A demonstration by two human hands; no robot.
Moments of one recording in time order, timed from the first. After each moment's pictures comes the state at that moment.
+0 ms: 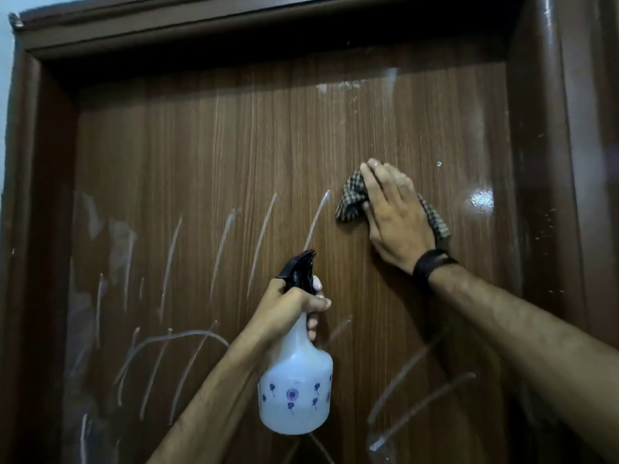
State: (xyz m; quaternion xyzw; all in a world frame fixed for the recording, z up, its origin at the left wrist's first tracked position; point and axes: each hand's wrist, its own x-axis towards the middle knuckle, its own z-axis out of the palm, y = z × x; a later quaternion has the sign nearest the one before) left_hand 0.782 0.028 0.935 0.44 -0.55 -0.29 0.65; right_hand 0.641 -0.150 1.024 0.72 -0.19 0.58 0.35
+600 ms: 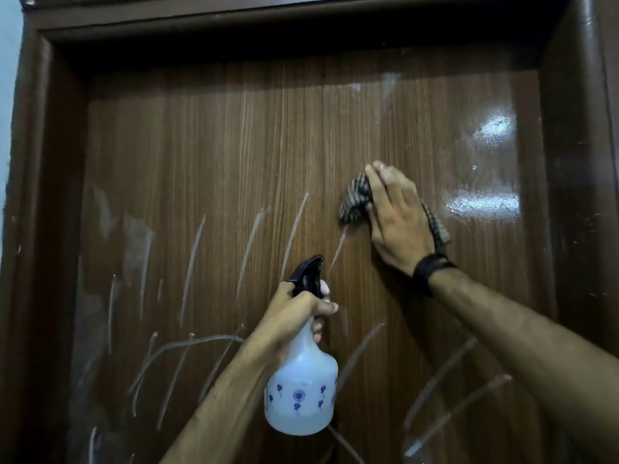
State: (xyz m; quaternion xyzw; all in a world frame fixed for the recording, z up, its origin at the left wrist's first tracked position) left_hand 0.837 0.037 0.932 0.45 -0.56 -0.29 0.64; right_hand 0.693 -0.131 1.024 0.71 -0.19 0.59 0.34
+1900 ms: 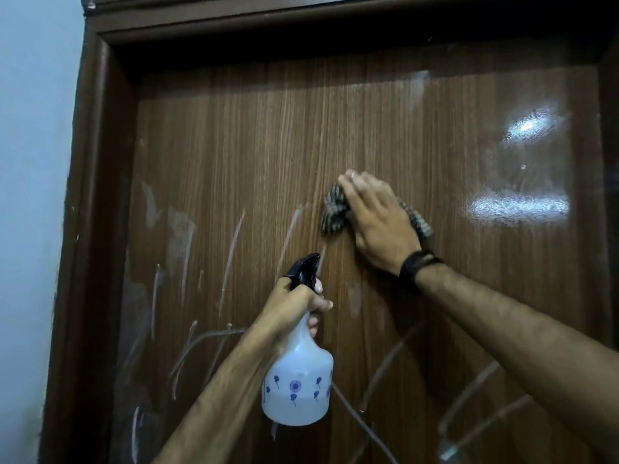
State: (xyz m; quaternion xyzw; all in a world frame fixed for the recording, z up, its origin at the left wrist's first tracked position) left_hand 0.889 0.057 0.928 0.46 -0.52 -0.29 0.66; right_hand 0.764 -0.108 1.026 0.74 -0.13 0.53 0.40
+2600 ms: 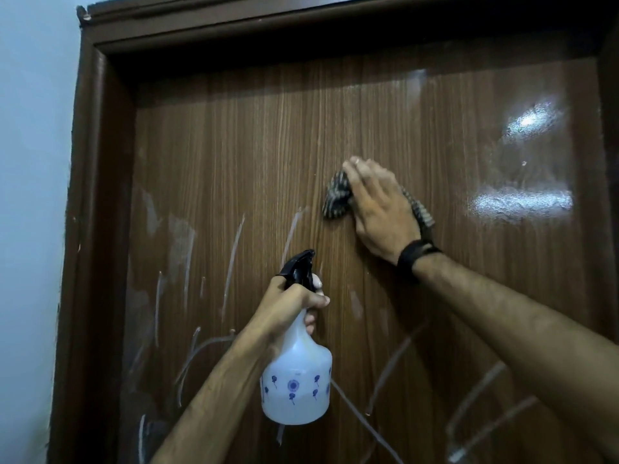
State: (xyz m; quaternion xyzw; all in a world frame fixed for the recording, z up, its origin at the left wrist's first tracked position) left_hand 0.894 0.063 0.936 0.45 -0.53 -0.28 0.67; right_hand 0.768 -0.105 1.042 0.72 -0.15 0.56 0.38
